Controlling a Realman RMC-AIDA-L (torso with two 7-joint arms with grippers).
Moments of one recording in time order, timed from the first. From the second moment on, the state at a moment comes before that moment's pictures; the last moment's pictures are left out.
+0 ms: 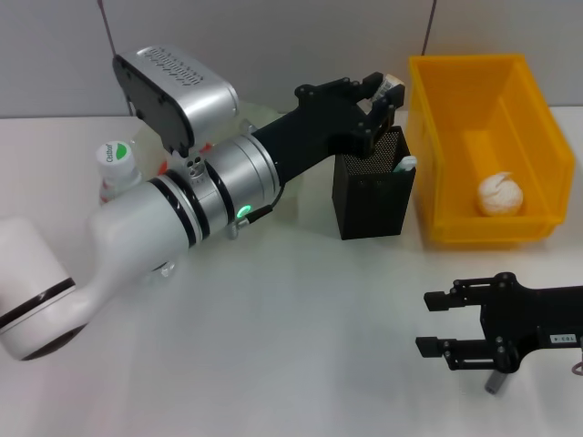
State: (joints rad) left arm -0.67 -2.08 2.00 0.61 0.19 0.75 -0.74; right arm 0.40 2.06 -0.92 -0.87 -2.01 -1.58 1.40
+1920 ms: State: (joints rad) left arm -0.44 -2.07 1.98 0.42 0.20 1.43 -1.27; right arm 0.44 2.08 -0.72 -0.30 -1.48 -1.76 0.17
